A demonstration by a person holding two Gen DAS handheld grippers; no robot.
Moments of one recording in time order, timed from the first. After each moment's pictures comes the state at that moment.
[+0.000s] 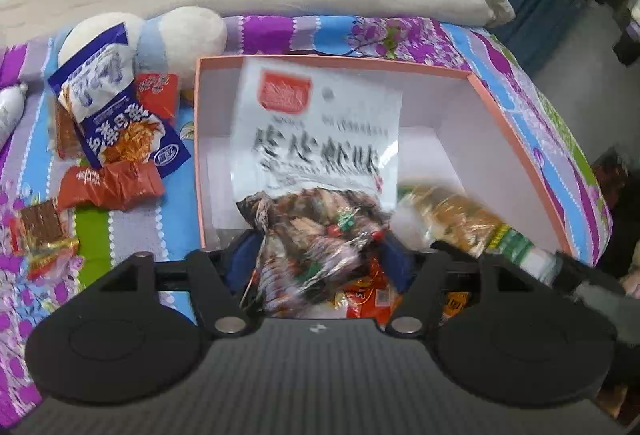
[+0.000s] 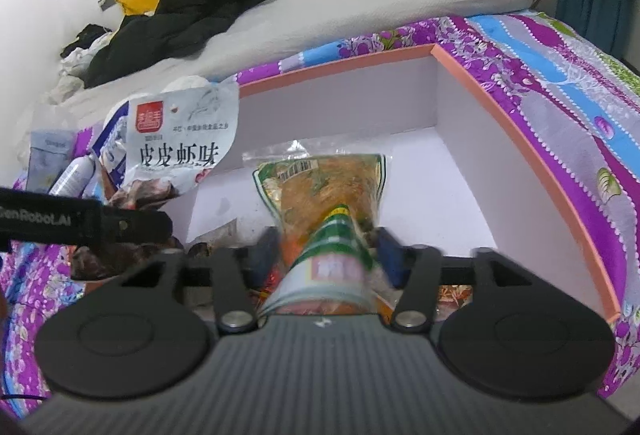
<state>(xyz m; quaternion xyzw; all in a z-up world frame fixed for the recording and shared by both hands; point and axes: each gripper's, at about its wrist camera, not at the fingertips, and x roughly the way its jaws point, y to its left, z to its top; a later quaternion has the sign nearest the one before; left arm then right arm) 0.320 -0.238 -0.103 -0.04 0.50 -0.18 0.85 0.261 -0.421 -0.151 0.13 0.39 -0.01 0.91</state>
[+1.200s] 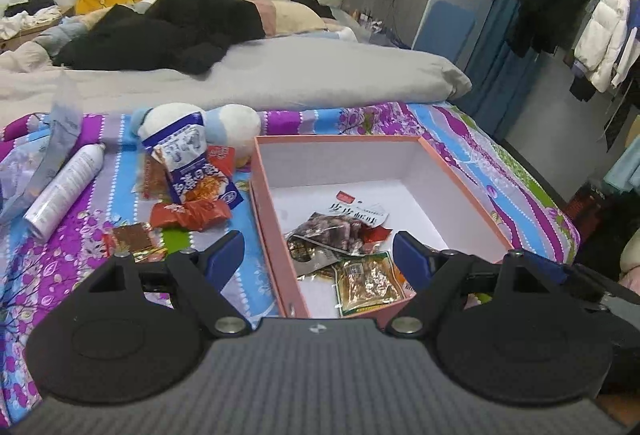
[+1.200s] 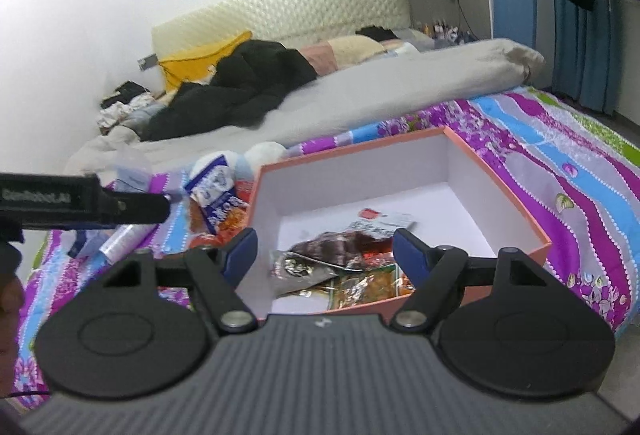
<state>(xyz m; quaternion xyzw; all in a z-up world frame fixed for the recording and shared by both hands) 0.142 -0.136 0.011 -0.04 0.35 -0.20 0.91 0.114 -0.346 -0.052 0.12 0.26 -0.01 0.96</state>
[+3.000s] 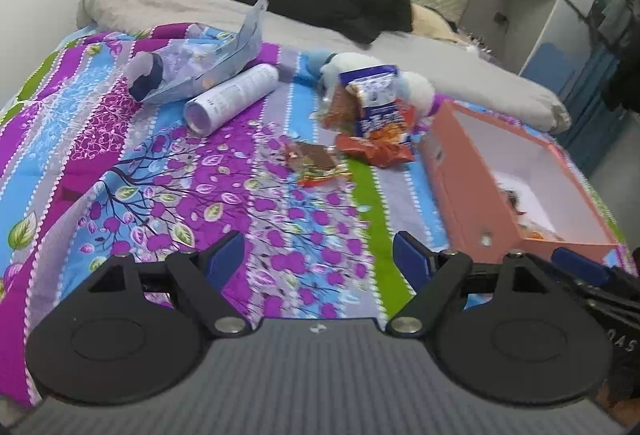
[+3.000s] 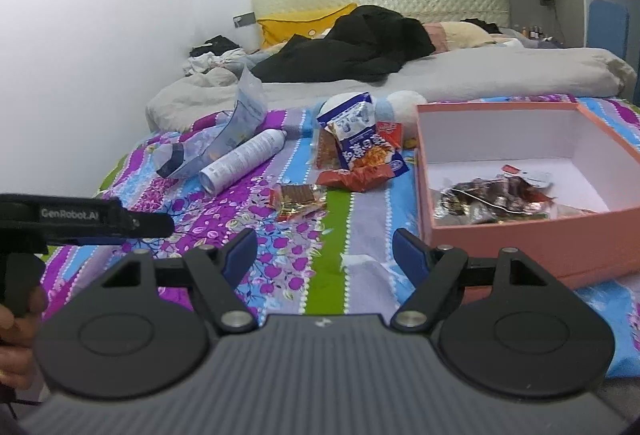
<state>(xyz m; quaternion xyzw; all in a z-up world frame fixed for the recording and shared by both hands) 0.086 0.066 -0.093 -0.11 0.37 -0.05 0.92 0.101 -0.190 -0.114 0.06 0.28 0.11 0.95</state>
